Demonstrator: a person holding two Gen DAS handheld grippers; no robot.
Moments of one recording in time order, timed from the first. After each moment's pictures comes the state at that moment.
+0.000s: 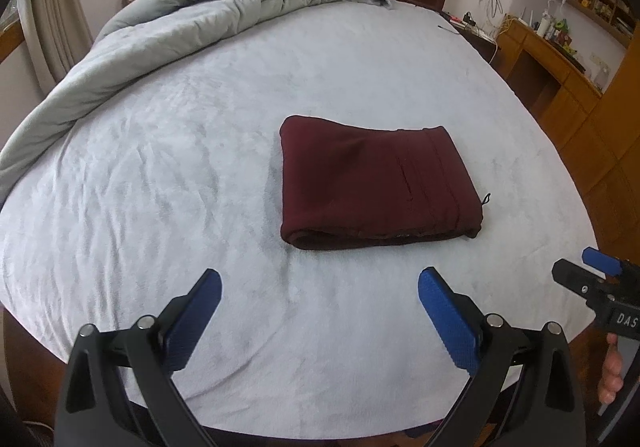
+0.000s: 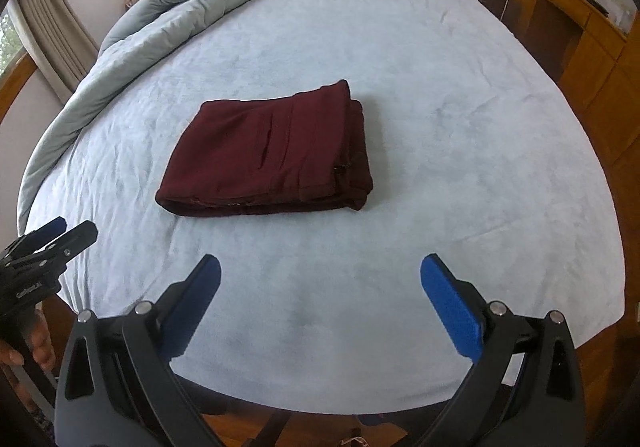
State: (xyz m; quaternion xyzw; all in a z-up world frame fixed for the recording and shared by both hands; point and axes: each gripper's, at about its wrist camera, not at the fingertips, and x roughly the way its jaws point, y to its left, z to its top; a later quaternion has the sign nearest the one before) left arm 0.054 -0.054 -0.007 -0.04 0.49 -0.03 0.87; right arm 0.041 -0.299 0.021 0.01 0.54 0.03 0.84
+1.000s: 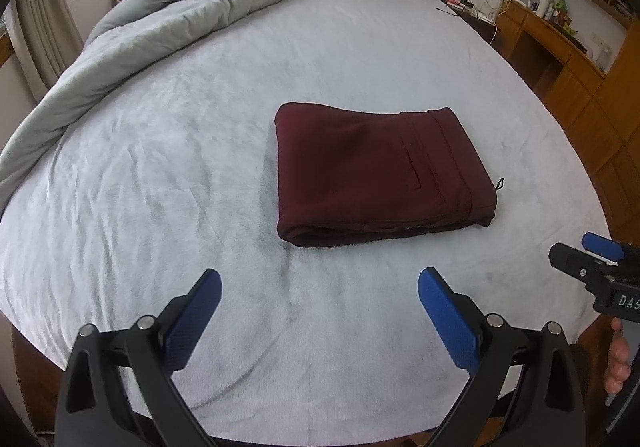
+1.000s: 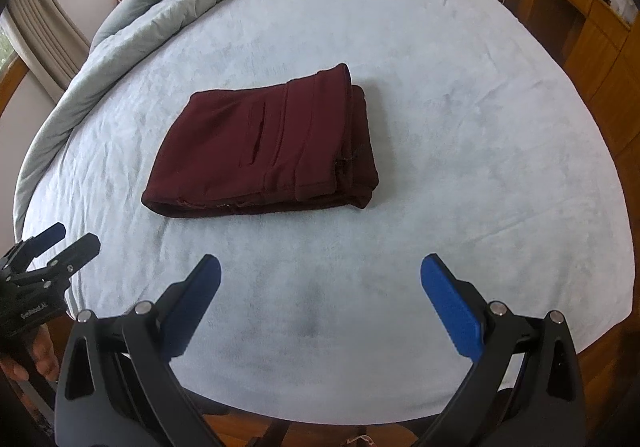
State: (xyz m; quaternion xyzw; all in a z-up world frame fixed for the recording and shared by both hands) left arm 0.071 -0.060 -0.028 -0.02 0.51 -0.04 0.86; right arm 0.064 -0.298 -0.003 0.02 0.56 0.03 0.83
